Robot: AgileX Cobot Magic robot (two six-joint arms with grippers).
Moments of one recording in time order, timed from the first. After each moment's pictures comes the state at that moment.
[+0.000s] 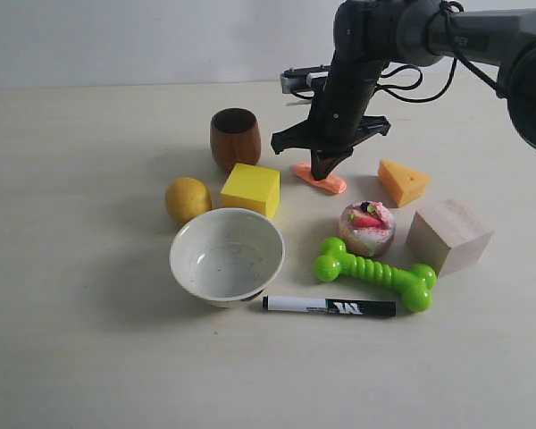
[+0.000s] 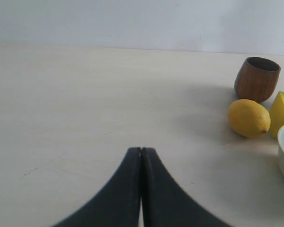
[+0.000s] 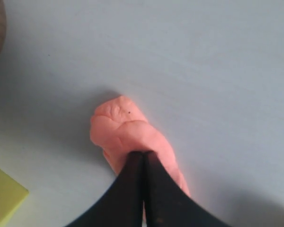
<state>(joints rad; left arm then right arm) -0.01 0.01 0.00 -0.24 0.37 0.18 0.37 2.45 -1.97 0.12 1.05 0.00</state>
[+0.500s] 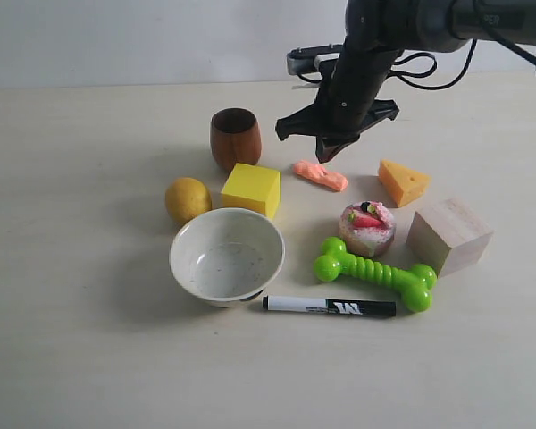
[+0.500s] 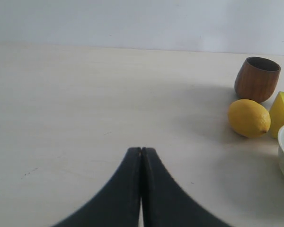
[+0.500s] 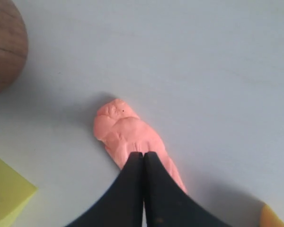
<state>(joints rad) -0.01 0.01 0.00 -0.24 0.37 0.18 0.37 2.32 -1.84 0.10 0.92 0.00</state>
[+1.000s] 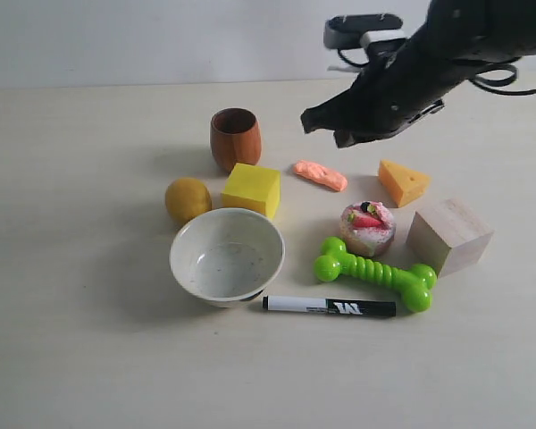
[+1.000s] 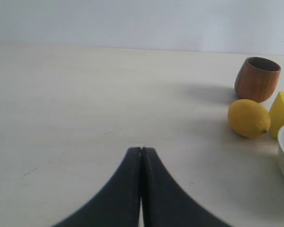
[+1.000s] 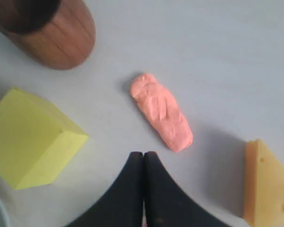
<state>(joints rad) -0.01 0.01 0.00 -0.24 0.37 0.18 0.37 1.84 -1.21 0.28 0.47 -0.17</state>
